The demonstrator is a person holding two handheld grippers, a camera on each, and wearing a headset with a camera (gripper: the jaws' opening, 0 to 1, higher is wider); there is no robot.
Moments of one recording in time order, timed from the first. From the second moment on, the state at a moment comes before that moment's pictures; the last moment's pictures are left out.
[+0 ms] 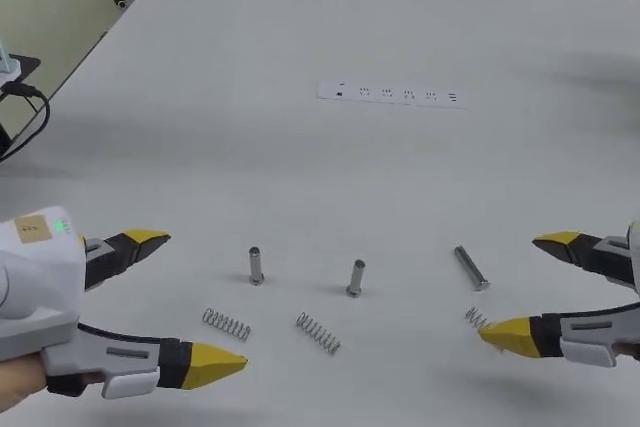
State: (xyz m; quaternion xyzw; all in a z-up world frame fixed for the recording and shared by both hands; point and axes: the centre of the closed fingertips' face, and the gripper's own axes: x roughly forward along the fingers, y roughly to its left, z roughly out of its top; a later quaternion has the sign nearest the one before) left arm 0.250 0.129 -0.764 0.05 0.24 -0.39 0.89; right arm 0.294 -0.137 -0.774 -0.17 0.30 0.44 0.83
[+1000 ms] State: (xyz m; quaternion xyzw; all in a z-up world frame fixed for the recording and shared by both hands) left arm 0.253 0.134 -0.768 0.05 0.24 -0.39 0.89; right arm 0.357 -0.134 -0.805 -0.17 0.39 0.39 0.81
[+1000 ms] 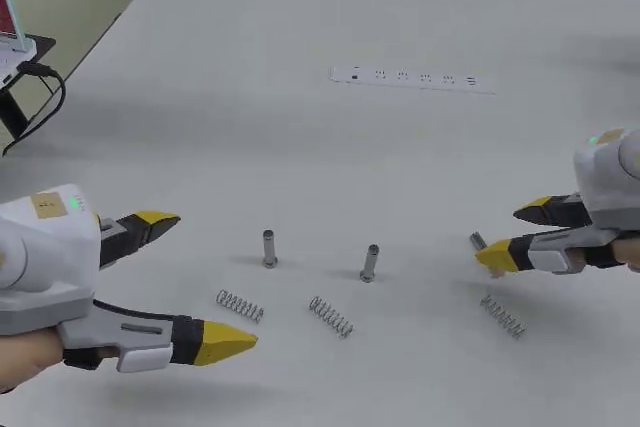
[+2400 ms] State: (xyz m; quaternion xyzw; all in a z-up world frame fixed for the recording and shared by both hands) left arm 0.250 0.132 -0.776 0.05 0.26 -0.39 0.88; right arm 0.372 -0.130 -0.853 -0.12 0.52 0.30 0.79
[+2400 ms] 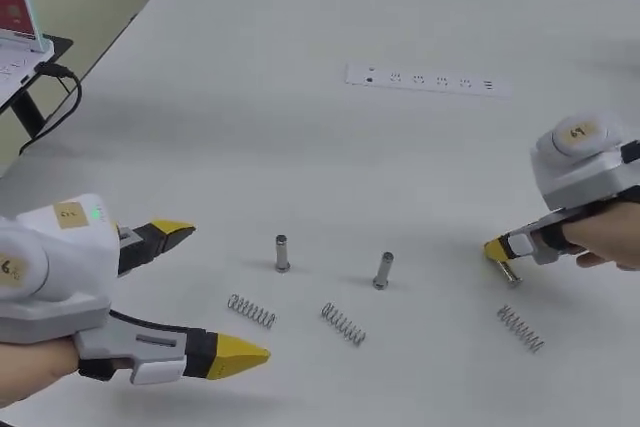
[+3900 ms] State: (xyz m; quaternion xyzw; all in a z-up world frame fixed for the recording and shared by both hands) left arm 0.248 0.130 -0.772 0.05 0.25 -0.39 0.88; right arm 0.350 -0.139 -0.808 -0.08 0.43 0.30 0.85
